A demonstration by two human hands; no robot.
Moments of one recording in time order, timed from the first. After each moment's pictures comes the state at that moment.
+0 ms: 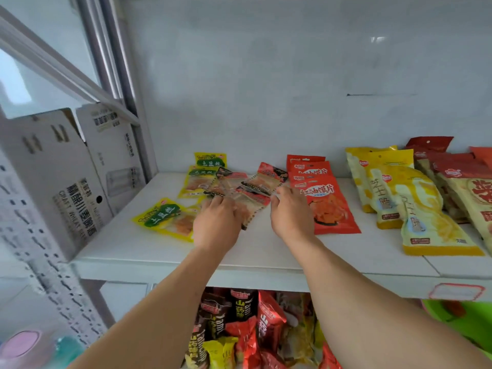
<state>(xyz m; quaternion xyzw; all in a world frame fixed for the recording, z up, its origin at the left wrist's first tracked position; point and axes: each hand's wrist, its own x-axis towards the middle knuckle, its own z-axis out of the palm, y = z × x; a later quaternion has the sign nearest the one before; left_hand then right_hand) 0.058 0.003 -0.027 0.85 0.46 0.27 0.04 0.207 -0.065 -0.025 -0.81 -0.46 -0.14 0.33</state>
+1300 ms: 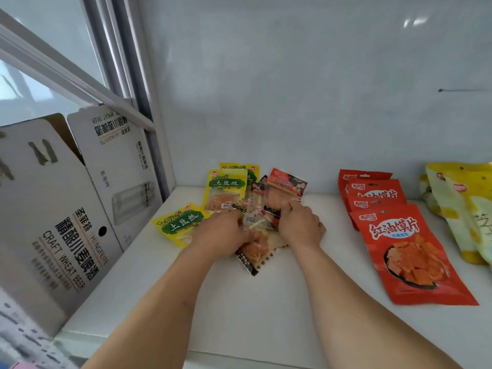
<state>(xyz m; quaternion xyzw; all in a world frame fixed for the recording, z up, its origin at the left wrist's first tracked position) 0.053 0.156 -0.015 0.88 0.46 0.06 0.12 0.212 0.102 -0.045 -0.89 -0.34 0.05 0.32</state>
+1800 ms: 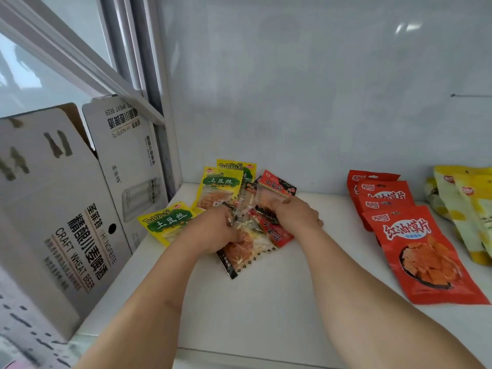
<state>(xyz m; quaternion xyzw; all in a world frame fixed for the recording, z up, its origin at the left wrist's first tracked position) 0.008 0.179 -0.007 0.84 0.47 0.08 0.26 0.196 0.130 -0.025 -0.89 -0.33 0.15 0.27</state>
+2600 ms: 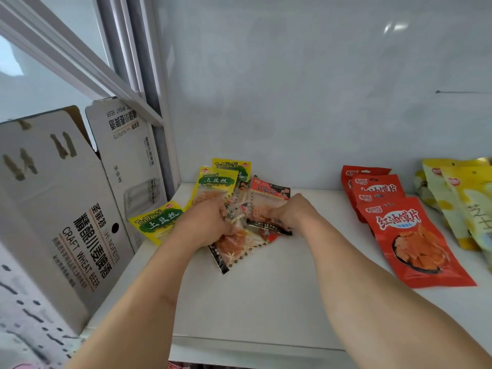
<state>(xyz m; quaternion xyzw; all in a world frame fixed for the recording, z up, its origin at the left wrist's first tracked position) -0.007 0.178 0.004 0.85 0.47 0.11 0.21 0.195 0.128 -0.021 -0.88 -0.30 0.22 0.30</state>
